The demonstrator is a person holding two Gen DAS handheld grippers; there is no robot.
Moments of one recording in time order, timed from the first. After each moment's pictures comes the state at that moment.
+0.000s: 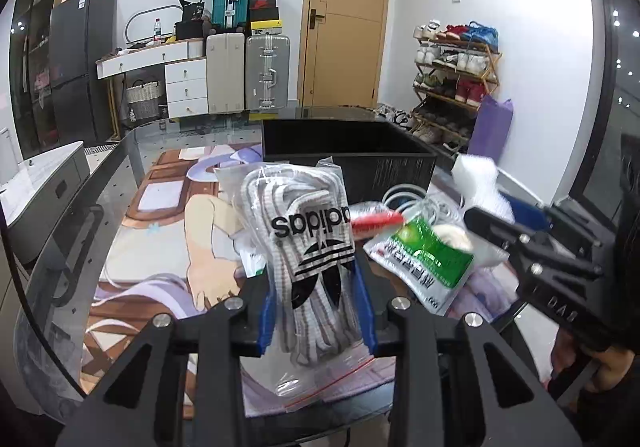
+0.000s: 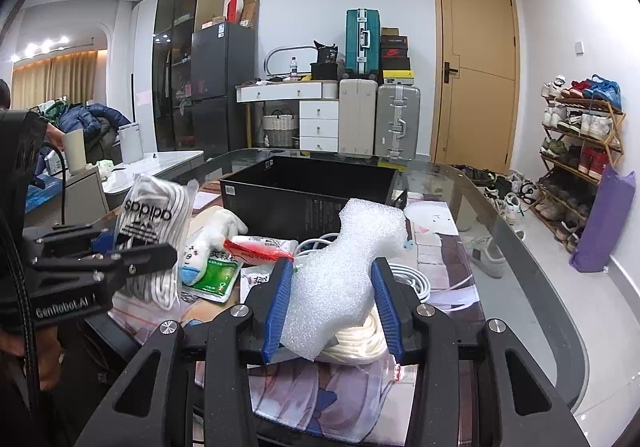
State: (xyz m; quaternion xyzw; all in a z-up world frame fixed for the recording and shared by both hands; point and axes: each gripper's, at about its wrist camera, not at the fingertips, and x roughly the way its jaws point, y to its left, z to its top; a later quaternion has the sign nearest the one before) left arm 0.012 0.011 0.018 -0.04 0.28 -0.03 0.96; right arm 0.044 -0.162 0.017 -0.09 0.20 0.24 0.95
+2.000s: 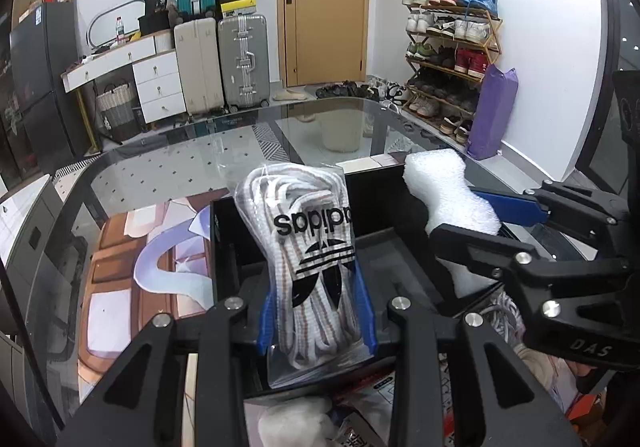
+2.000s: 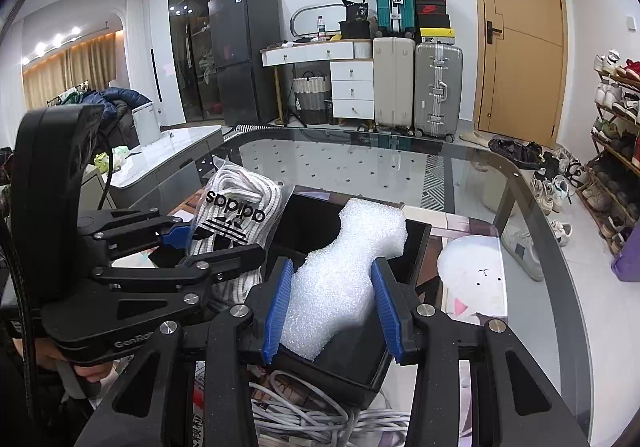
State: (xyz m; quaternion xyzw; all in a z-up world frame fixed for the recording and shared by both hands) left arm 0.180 0.011 0.029 0.00 0.34 -0.05 0.94; right arm 0.213 -0.119 0.043 -0.09 0.29 0.31 0.90
